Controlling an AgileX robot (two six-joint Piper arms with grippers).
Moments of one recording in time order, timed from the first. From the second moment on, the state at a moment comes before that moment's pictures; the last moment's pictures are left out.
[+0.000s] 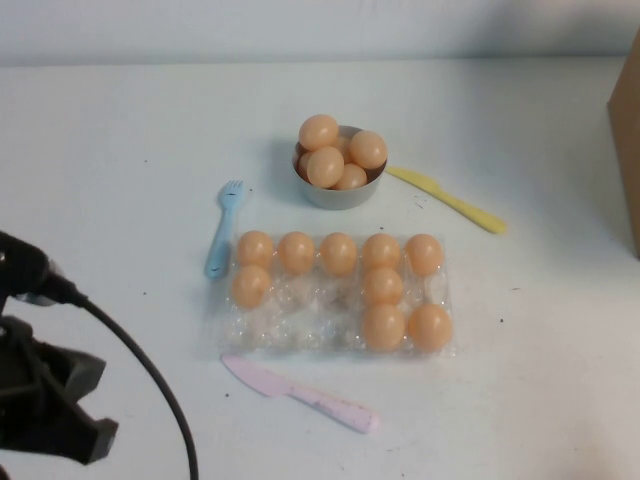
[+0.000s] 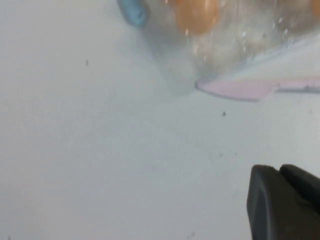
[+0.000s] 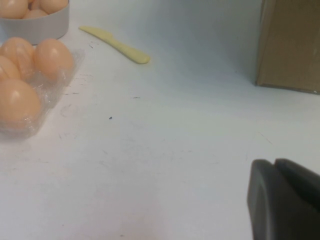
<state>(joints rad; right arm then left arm) 0.07 -0.01 0.03 0.19 0.37 -0.13 -0.53 0.83 -0.75 0.07 0.85 -0.06</state>
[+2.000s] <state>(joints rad) 0.07 -0.01 0.03 0.19 0.37 -0.13 0.01 -0.01 0.02 -0.07 0.37 0.08</state>
